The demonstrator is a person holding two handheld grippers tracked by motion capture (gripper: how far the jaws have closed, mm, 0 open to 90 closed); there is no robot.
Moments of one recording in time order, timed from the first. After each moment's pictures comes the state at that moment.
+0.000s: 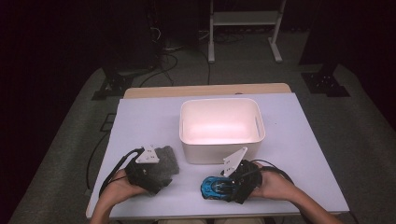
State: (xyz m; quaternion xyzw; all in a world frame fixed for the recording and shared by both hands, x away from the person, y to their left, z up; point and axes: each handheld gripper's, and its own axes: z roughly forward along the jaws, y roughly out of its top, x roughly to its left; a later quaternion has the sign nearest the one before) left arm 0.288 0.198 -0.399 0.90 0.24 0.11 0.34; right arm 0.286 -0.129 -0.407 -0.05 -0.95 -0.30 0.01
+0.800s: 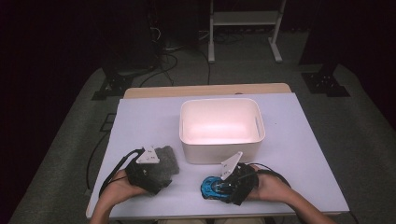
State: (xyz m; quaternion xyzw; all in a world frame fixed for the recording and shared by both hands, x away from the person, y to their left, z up) left arm 0.288 0.198 -0.400 0.91 0.24 0.10 0.33; right arm 0.291 -0.125 -0.435 -0.05 -0.96 -0.28 0.00
